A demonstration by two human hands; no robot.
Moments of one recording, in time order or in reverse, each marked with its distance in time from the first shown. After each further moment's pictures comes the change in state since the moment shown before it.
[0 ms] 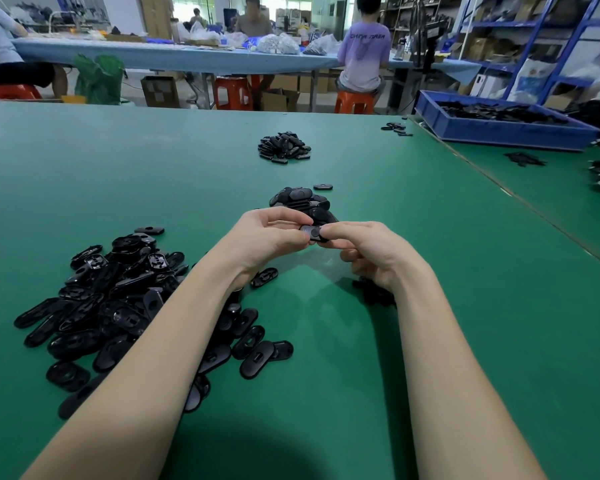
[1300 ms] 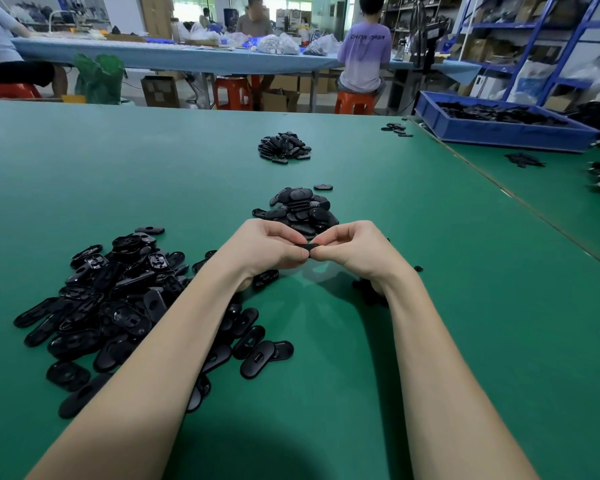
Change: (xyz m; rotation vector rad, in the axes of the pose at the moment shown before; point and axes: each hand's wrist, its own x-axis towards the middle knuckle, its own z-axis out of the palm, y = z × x) left_hand 0.003 -0.008 -0.002 0.144 0.061 -0.137; right_hand 0.000 0.007 0.010 -0.264 0.033 -0.197
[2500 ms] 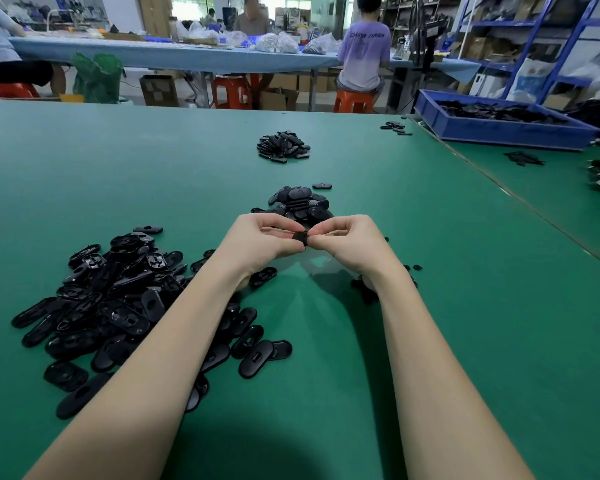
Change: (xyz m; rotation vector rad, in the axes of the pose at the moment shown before) left_hand -0.005 0.002 0.001 0.068 0.107 0.115; right_hand 0.002 -0.008 0.008 -0.041 0.120 -0.017
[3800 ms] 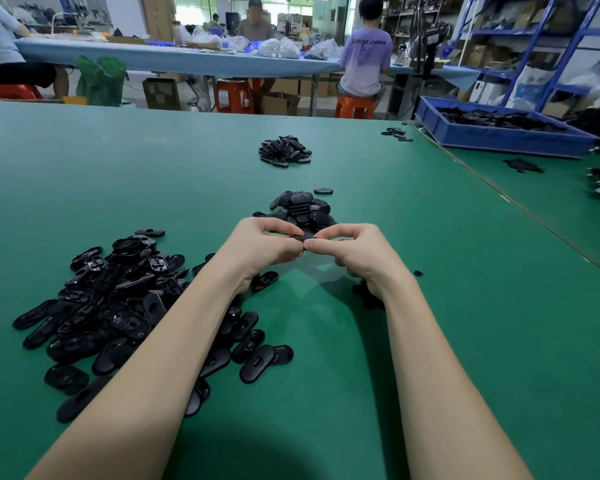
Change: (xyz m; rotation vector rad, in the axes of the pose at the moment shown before) left_hand -0.001 0.006 0.001 -0.109 0.001 -0.087; right_hand -0.002 0.002 -0.004 0.101 -0.029 0.072
